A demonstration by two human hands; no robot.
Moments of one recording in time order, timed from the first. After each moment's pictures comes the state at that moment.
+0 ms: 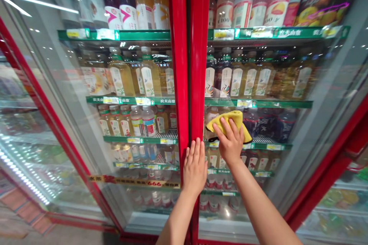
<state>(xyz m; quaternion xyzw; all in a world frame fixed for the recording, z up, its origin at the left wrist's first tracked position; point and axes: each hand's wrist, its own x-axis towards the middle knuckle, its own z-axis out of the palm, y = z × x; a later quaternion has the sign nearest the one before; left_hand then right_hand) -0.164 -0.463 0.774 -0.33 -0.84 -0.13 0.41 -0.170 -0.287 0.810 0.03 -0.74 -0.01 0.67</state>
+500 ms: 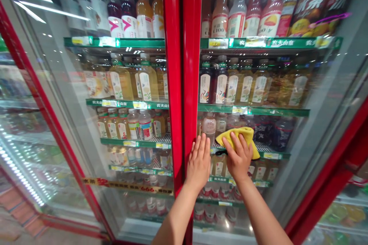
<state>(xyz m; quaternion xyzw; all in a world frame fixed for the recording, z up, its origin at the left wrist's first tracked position) -0.173 -0.418 0.800 -0.36 -0.81 -0.13 0.44 -0.149 -0.239 0.779 0.01 -0.74 -0.02 0.68</state>
